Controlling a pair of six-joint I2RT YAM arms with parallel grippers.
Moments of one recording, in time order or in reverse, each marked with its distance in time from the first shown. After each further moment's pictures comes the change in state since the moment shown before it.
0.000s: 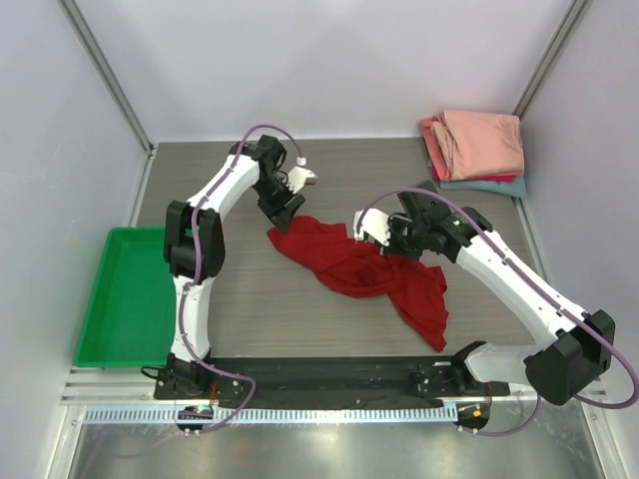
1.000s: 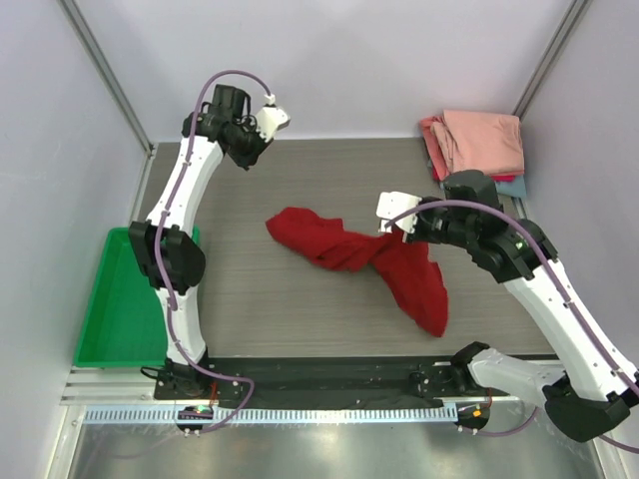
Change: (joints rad) left arm 0.101 -0.156 0.214 0.117 -0.182 0.061; right arm 0.000 -0.193 0.209 -0.015 0.046 -0.068
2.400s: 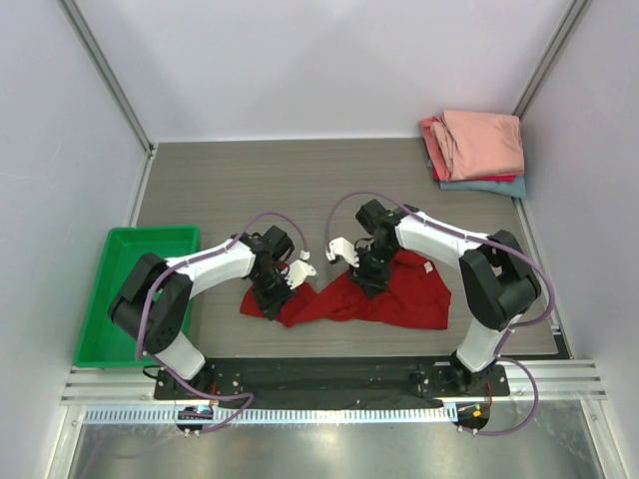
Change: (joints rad) left arm -0.380 -0.428 -1.270 0.239 0.128 -0.208; right arm 0.039 0.672 -0.220 0.019 -0.320 0.048
